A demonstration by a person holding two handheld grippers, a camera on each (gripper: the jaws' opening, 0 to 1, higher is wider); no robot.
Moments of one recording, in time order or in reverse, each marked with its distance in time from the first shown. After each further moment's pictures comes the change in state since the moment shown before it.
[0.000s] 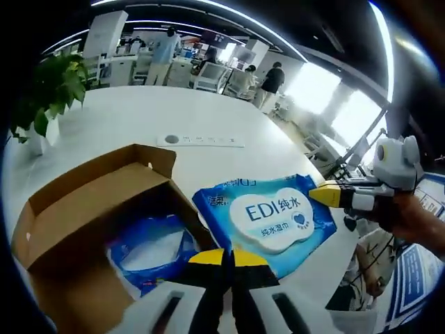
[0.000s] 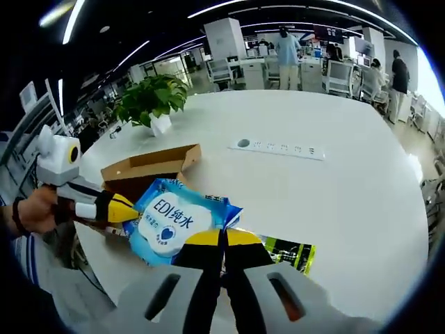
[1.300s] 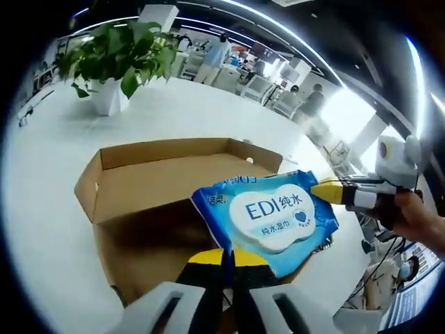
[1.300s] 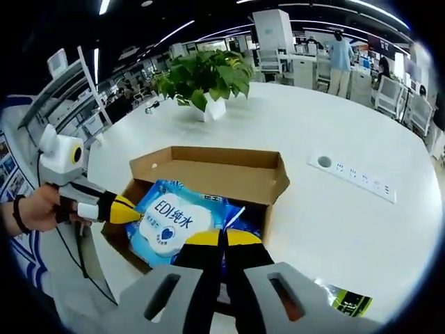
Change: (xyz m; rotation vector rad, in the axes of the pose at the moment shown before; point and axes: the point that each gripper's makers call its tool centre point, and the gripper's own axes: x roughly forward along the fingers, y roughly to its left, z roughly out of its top) left arm -0.098 0.138 -0.034 -0.228 -0.097 0.171; right arm 0.104 0.157 0.038 -0.211 0.083 0.214
